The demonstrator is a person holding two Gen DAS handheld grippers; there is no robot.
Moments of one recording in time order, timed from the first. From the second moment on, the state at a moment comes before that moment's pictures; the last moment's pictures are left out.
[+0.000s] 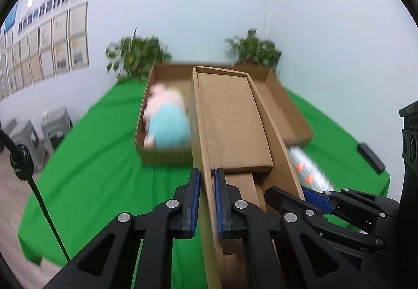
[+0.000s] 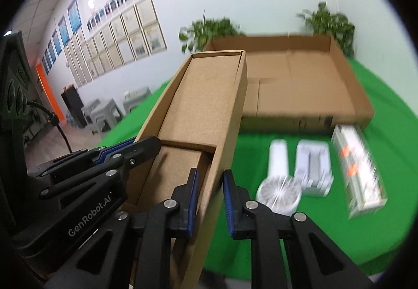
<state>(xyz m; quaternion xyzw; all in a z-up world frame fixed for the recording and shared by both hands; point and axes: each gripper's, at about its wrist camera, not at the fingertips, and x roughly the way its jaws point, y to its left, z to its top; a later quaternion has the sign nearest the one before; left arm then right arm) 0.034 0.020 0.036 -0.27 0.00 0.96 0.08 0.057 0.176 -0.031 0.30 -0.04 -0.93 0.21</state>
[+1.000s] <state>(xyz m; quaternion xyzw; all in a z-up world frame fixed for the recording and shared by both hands) -0.254 0.062 0.087 -0.28 -0.02 0.95 0.09 -0.168 0.181 0.014 0.30 -0.01 -0.94 0.19</state>
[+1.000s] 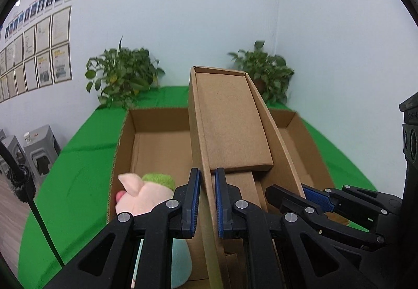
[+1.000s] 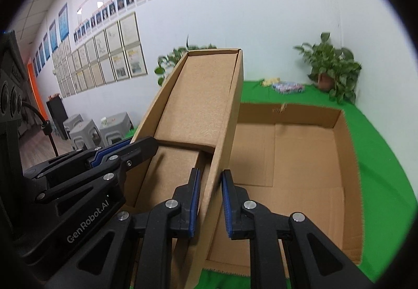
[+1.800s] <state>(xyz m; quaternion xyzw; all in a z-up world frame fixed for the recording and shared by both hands) -0.315 0.049 -0.053 -0.41 0.01 0.91 0.09 -0.212 0.176 -0.094 0.41 -0.05 -0.89 0.17</state>
